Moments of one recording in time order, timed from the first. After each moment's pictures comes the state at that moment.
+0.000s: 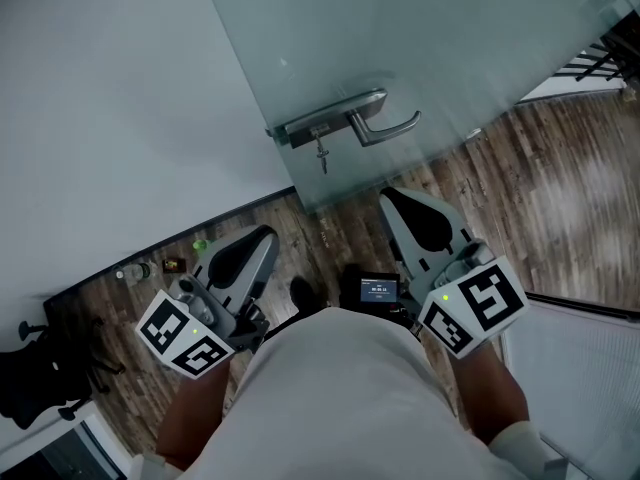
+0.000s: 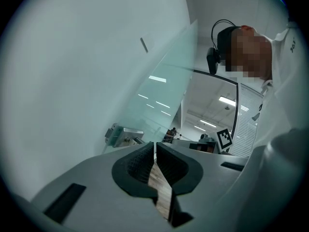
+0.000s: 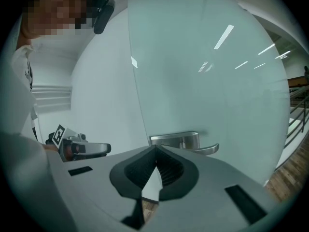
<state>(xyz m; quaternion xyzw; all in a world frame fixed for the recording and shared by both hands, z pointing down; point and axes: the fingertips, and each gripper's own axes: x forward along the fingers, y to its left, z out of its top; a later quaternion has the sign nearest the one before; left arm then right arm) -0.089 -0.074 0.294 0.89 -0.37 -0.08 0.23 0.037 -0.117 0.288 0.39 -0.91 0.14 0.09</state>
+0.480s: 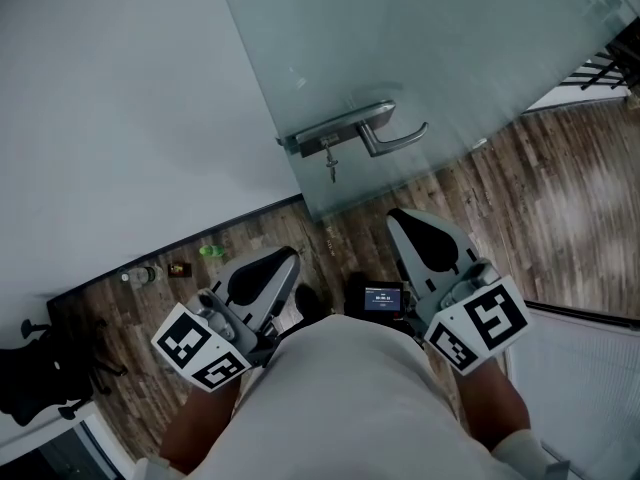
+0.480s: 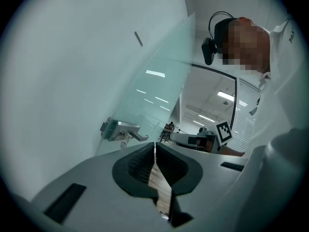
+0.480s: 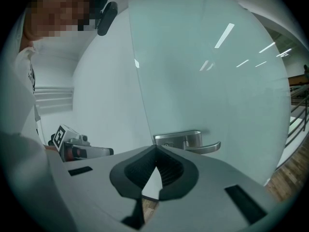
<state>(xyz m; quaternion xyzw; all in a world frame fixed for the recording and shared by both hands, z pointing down) -0.072 -0.059 0.302 0.90 -0.36 -0.05 0.24 0.037 -0.104 0.288 0.38 -0.91 0.15 0.09</state>
